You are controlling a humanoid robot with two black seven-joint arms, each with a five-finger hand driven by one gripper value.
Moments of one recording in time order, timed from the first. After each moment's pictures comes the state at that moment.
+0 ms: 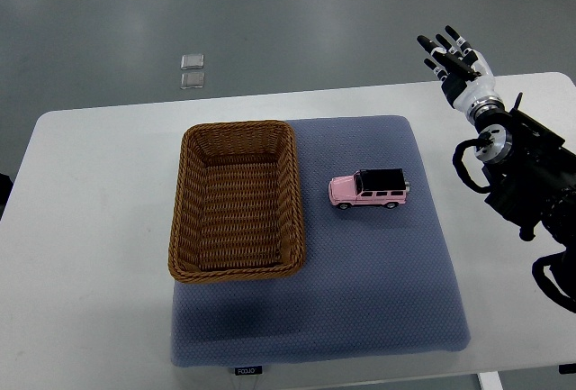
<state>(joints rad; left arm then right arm) -0.02 0.00 -0.10 -0.18 0.12 0.01 -0.01 1.01 0.00 0.36 -0.01 0.39 0.28 0.31</state>
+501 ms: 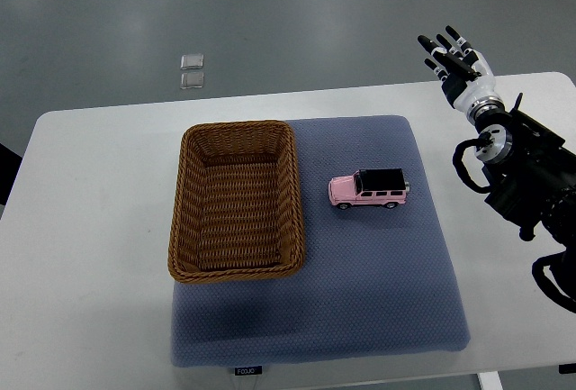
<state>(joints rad) -0.01 0.00 -0.11 -0.18 0.12 0.01 -0.01 1.01 0.00 0.36 -0.01 0.39 0.28 0.31</state>
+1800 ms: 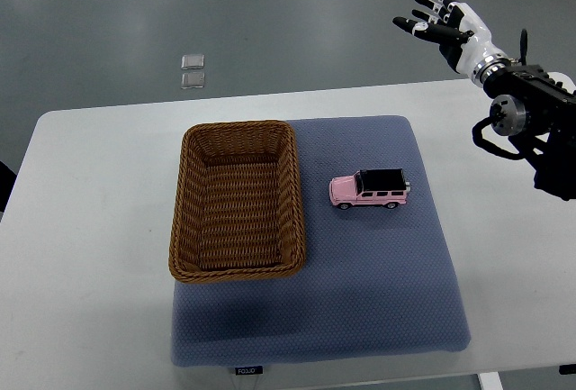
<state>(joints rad) -0.01 0.00 -0.11 -0.18 0.12 0.01 -0.01 1.05 -0.28 0.34 0.48 -0.14 0.09 0.34</state>
